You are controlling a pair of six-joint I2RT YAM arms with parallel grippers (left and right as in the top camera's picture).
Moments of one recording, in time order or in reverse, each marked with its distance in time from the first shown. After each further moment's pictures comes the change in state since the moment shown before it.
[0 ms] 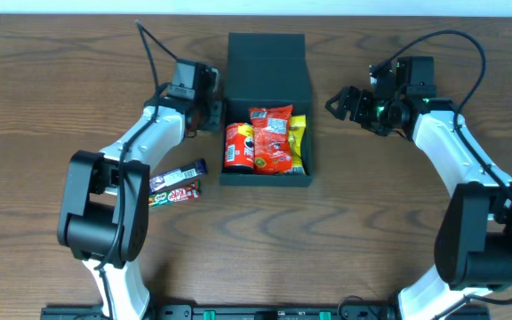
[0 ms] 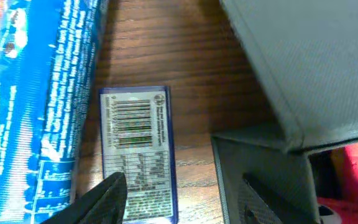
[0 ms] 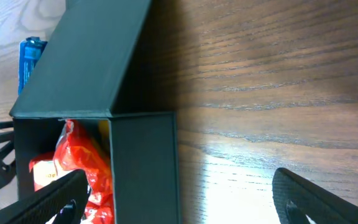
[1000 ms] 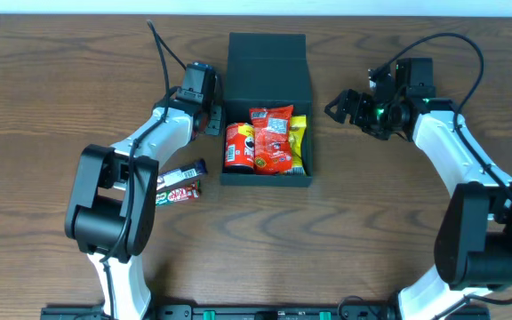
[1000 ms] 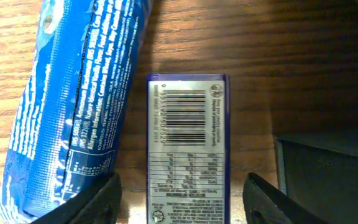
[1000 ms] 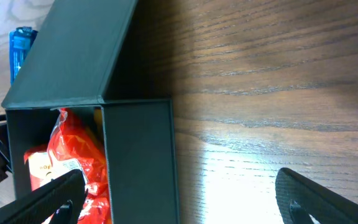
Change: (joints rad) left arm -0.019 0.040 0.000 -0.002 -0.186 -0.005; right arm 0.000 0.000 0.000 -0.045 0.000 -0.008
